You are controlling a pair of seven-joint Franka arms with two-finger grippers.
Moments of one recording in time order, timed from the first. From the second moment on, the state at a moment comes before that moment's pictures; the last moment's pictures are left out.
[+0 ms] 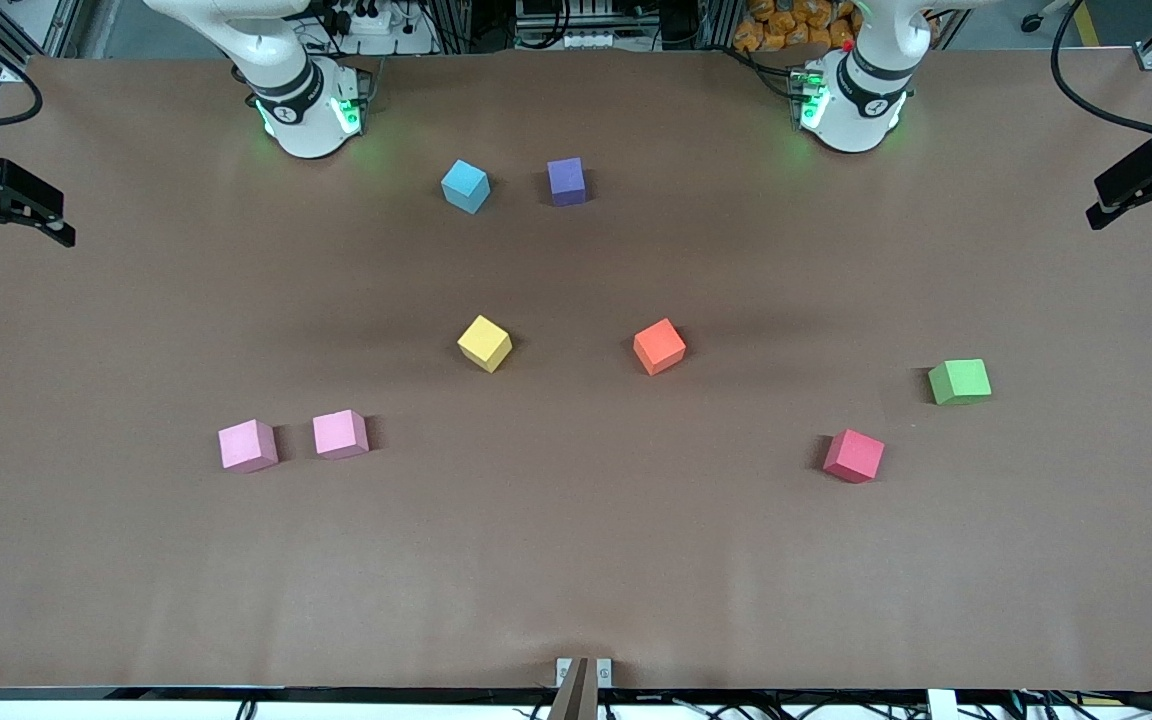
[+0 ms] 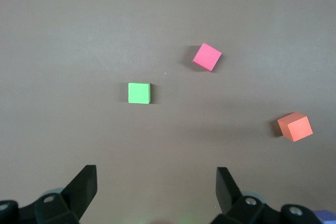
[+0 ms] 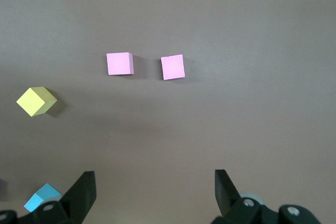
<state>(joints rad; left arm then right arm) -0.02 -0.02 0.00 -1.44 0.01 1.44 -0.09 -0.01 -0.03 -0.03 -1.54 0.02 1.52 -0.24</state>
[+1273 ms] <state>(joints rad) 0.07 0.13 0.02 -1.81 0.01 1.86 -0.08 0.01 0.21 -0.02 -1.60 0.02 1.76 -0.24</state>
